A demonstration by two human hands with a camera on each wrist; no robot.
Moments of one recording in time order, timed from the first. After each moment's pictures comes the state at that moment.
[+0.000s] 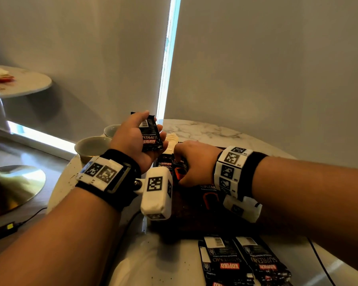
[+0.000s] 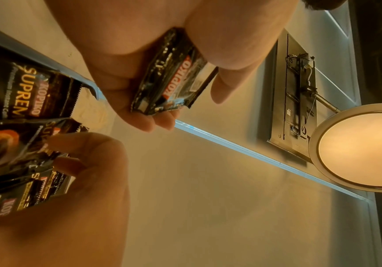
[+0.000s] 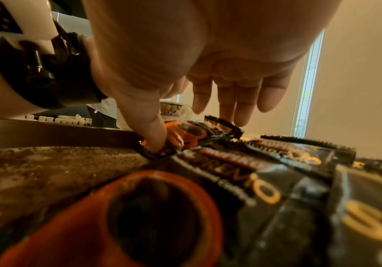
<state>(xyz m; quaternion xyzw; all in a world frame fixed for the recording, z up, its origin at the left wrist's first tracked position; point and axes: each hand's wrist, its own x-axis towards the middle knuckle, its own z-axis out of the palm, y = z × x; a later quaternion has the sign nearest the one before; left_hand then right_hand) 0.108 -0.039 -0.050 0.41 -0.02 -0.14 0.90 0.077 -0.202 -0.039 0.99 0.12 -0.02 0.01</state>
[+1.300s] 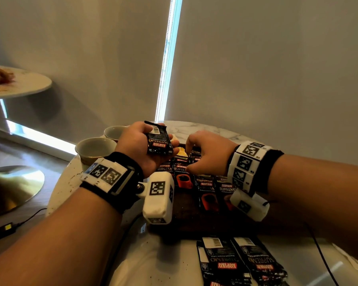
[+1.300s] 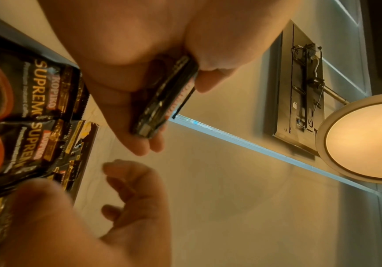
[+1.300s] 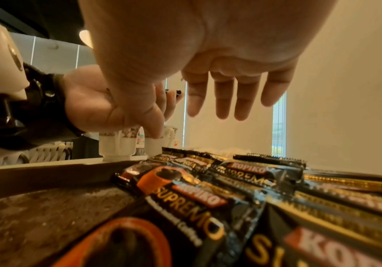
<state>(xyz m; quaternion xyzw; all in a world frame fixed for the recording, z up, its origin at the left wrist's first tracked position) 0.103 -0.044 -0.050 0.39 -0.01 -0.21 0.90 0.064 -0.225 -0.016 0.99 0.10 0.03 -0.05</state>
